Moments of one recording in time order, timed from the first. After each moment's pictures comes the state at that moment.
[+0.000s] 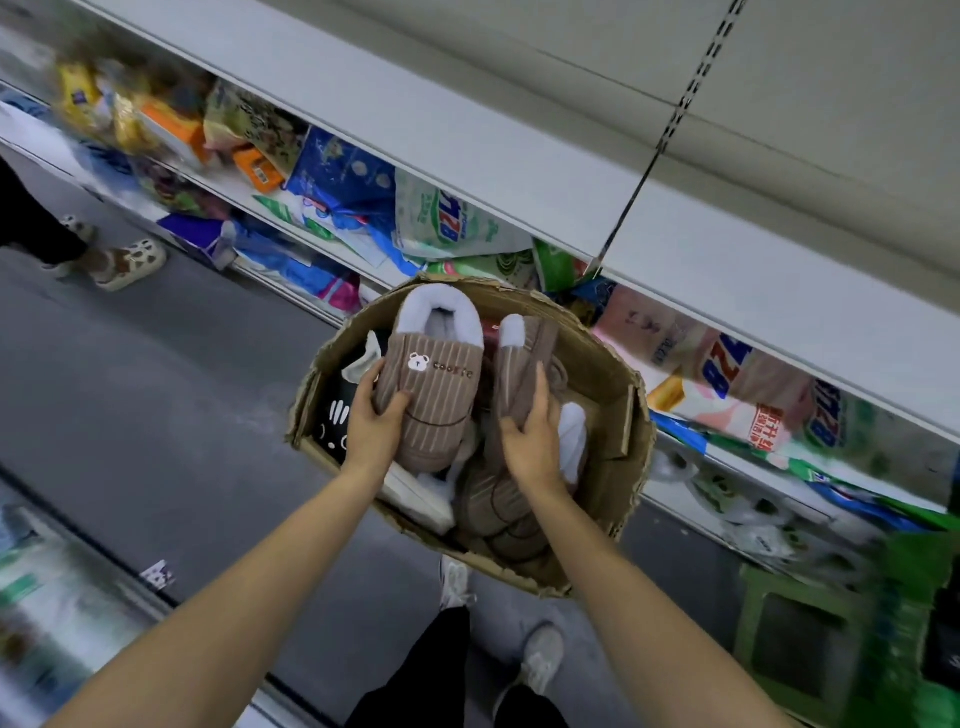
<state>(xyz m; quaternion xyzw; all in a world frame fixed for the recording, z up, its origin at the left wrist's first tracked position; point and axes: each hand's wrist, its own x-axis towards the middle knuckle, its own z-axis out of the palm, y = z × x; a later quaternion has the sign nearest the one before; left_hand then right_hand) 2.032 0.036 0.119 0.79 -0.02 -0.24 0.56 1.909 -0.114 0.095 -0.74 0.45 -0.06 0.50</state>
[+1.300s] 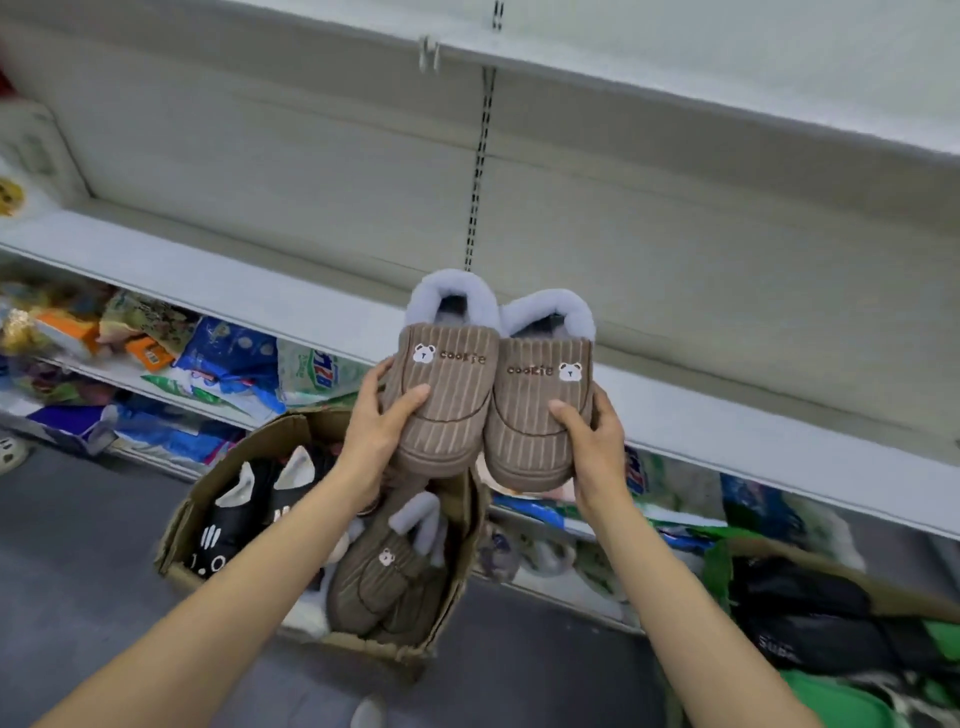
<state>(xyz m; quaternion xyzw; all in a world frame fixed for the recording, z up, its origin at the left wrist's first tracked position) 1.892 -0.087 0.325 0.61 -0.21 -0.30 0.70 1.699 -0.224 0.339 -0.54 0.38 -0.41 0.63</state>
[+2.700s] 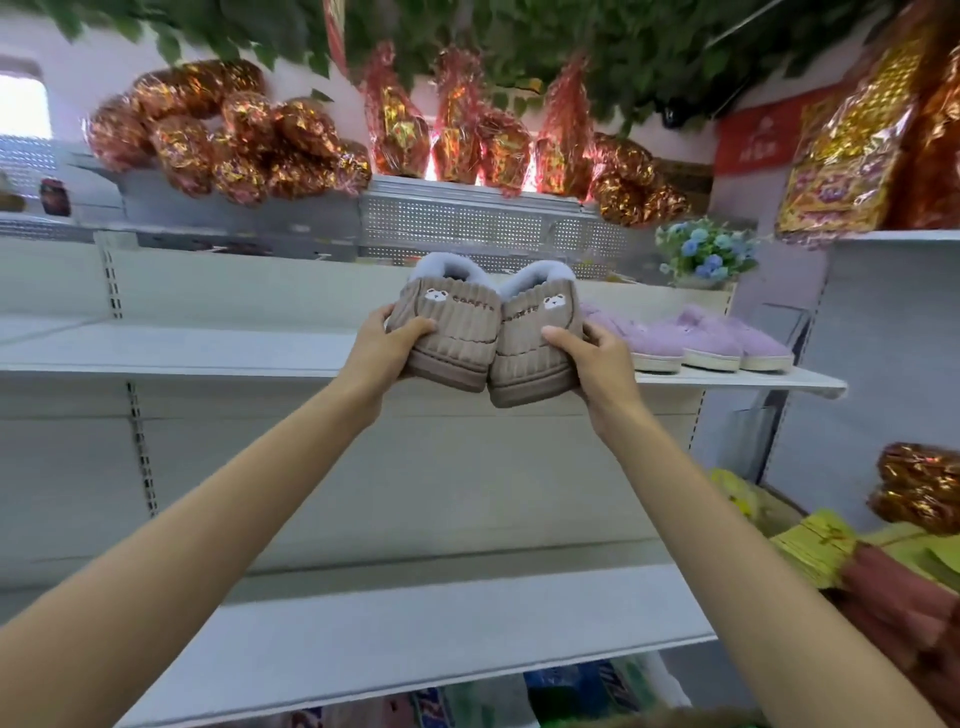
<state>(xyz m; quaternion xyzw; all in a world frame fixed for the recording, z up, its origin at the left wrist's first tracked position) 1.659 -0.442 0.645 0.49 -0.48 -0.30 0.66 1.427 -0.484 0.647 -0.59 0.33 -0.61 0.42</state>
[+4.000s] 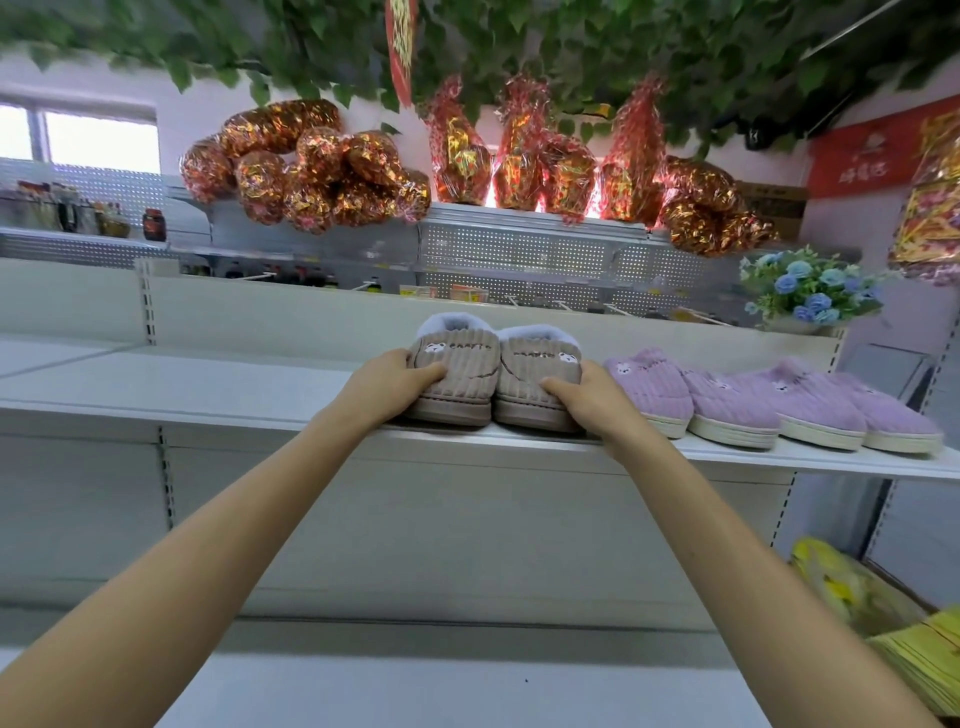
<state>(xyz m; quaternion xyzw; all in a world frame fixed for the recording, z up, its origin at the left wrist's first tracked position) 1.702 -0.521 0.657 0.73 -0.56 -0.05 0.40 1.467 -0.598 0.660 -0.75 0.43 -0.42 0.27</state>
